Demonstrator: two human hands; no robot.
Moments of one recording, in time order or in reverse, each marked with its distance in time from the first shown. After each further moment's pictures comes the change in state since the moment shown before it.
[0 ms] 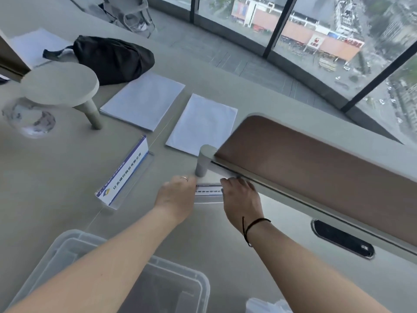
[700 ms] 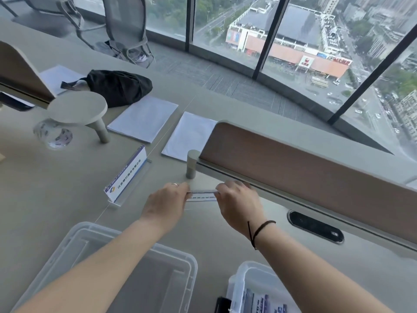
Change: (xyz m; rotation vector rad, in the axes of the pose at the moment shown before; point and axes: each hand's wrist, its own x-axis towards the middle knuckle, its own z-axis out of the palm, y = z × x) left_hand -0.097 0.034 -0.079 -0.248 0.180 0.111; right_hand -0.082 0.011 -0.095 -0.035 0.172 -0.136
